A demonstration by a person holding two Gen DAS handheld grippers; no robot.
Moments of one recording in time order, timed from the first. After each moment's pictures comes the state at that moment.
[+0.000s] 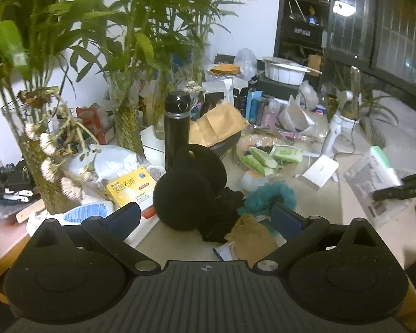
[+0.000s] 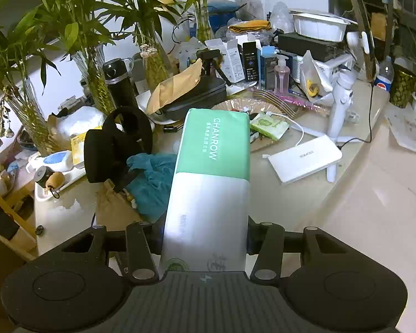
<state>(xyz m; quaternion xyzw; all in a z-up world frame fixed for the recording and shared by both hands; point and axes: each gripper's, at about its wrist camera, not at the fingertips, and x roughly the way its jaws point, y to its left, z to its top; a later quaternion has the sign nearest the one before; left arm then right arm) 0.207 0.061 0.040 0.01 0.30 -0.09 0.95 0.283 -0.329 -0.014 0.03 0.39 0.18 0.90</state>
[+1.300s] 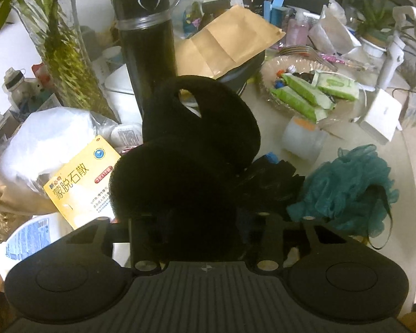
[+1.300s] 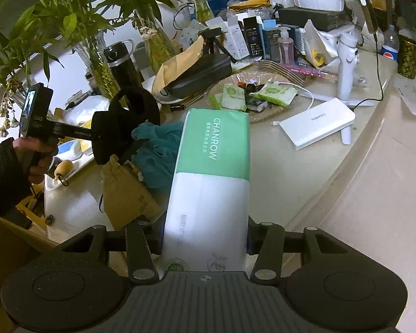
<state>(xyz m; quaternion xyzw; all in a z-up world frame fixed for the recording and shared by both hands) 0.401 0.027 -0.084 0.08 0.45 -0.08 0.89 0.266 -0.335 -0.055 0.07 0.42 0.19 0.89</state>
